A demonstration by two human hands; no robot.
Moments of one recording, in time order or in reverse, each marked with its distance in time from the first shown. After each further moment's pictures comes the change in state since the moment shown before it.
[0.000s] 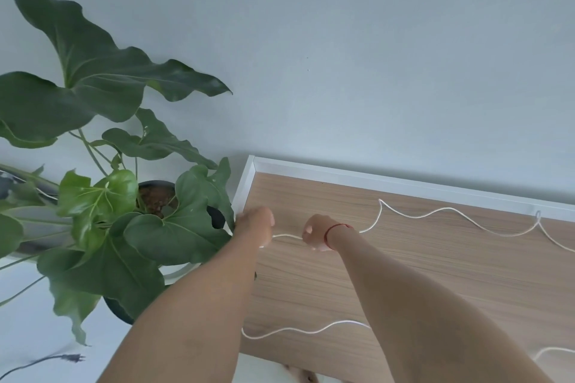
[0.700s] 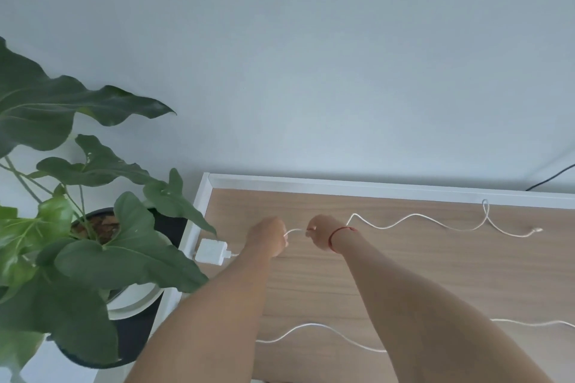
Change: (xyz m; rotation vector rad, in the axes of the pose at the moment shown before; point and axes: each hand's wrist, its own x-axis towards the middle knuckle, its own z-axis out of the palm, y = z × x) left_hand -0.009 0.108 0.014 -0.025 -0.024 0.135; right_hand -0.022 0.092 -0.025 -0.008 0.144 0.062
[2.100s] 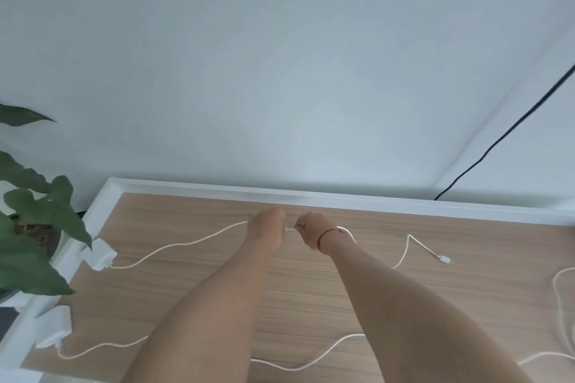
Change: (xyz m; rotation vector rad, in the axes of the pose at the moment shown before) left_hand 0.028 0.268 0.058 0.062 0.212 -0.004; right_hand -0.025 0.243 -0.062 0.111 0.098 -0.129
